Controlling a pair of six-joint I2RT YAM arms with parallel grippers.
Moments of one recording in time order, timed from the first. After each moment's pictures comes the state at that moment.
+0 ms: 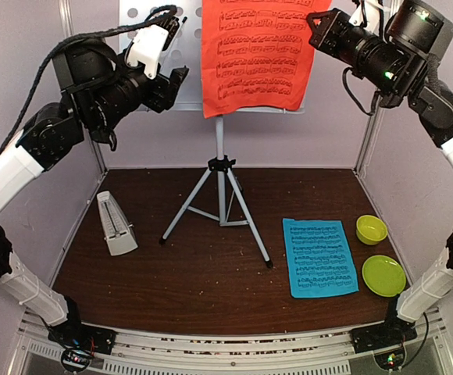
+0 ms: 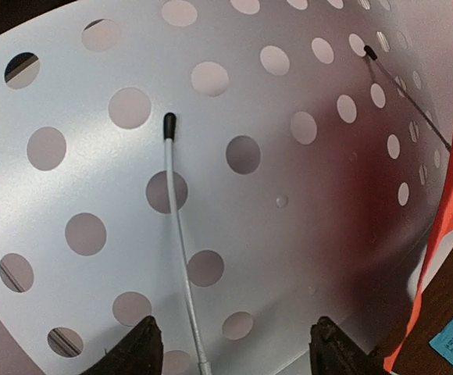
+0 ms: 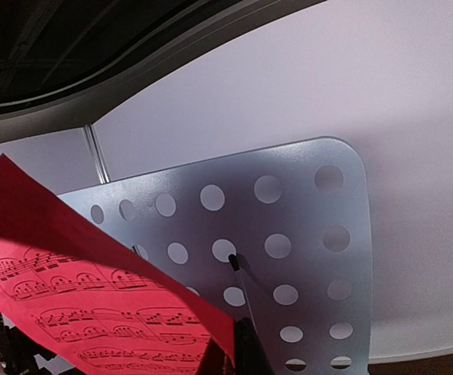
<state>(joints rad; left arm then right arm) -1.05 1.44 1.85 -0.27 -0.66 0.51 1.00 1.50 2.14 -0.30 0.58 0.14</state>
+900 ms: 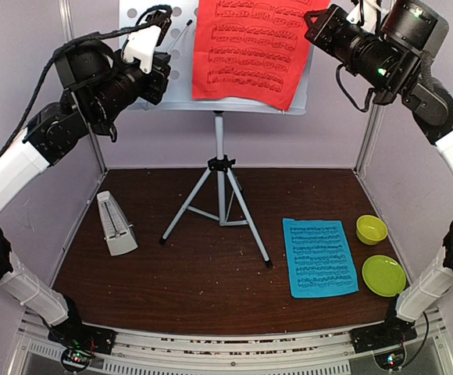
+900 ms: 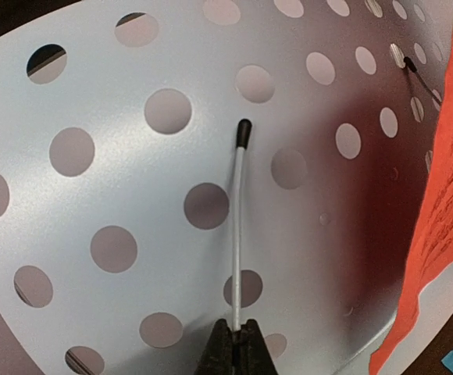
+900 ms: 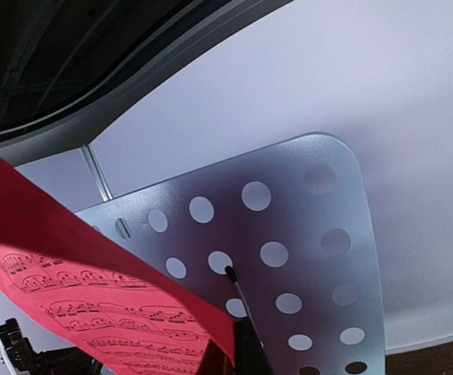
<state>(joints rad) -0.94 1.44 1.82 -0.18 -0.56 0.52 0.99 1.53 2.18 -0.29 0.60 0.24</state>
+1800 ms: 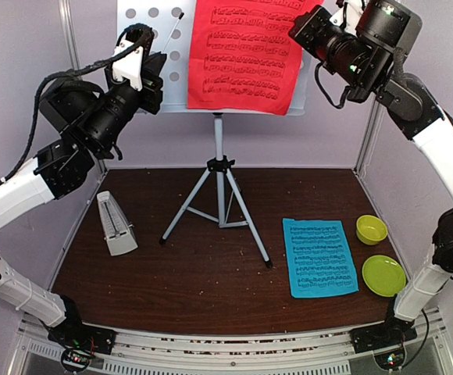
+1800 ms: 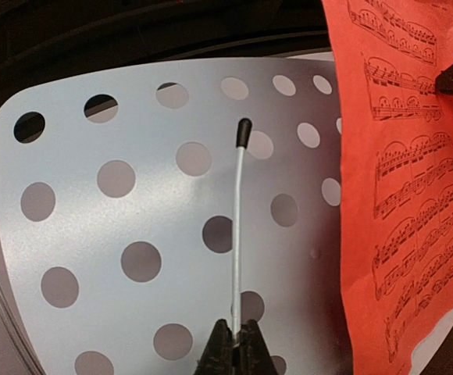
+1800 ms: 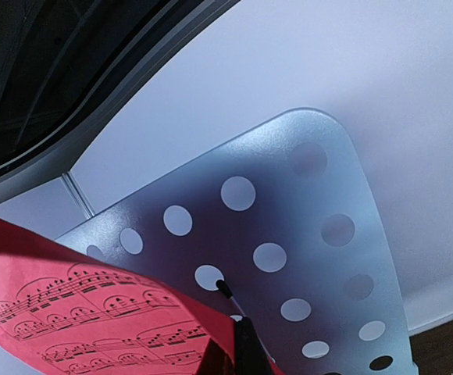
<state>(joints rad) -0.93 1.31 1.45 0.34 -0.40 0.64 0.99 1.62 2.24 -0.27 0.70 0.36</state>
